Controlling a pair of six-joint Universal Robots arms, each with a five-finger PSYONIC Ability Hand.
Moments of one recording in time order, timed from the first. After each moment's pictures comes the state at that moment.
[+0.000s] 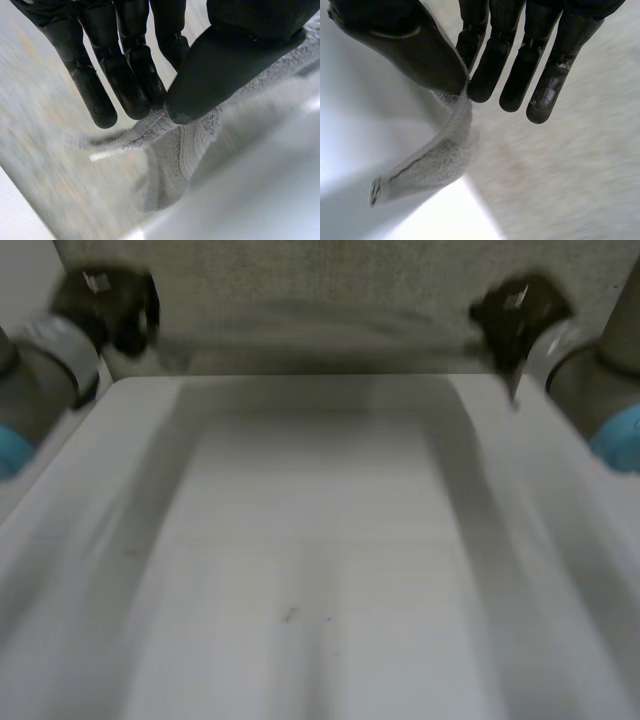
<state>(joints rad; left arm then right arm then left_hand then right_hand) 4.48 -2.00 -1.03 3.06 -1.44 3.39 1.91 -0.96 0.77 0.25 1.48 2.48 1.21 1.22 1.22 1.22 1.04 1.33 1.33 0.89 0.98 1.19</state>
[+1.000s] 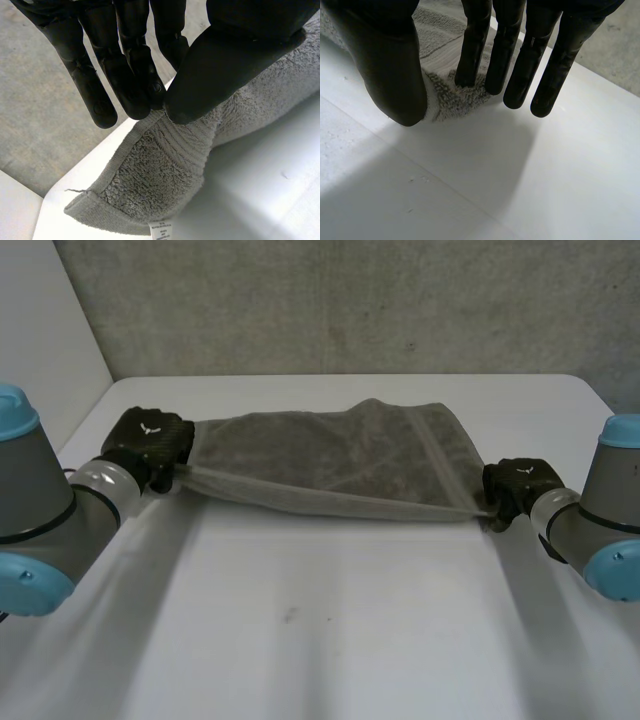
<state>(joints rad) 4.45 -1.92 -1.55 3.28 -1.44 3.57 1.74 -0.86 1.32 -0.04 1.42 2.82 1.21 1.22 1.22 1.22 1.04 0.75 0.76 0.74 0.75 0.55</state>
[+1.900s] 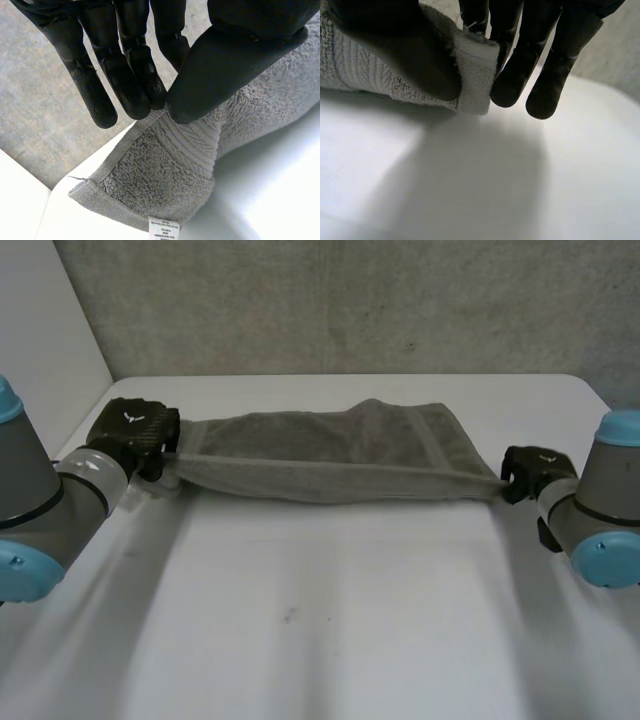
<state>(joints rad) 4.48 -1.93 -1.52 3.27 -1.44 3.51 1.74 -0.81 1.25 -0.10 1.55 3.10 1.21 1.22 1.22 1.22 1.04 1.32 1.32 1.32 1.33 1.15</state>
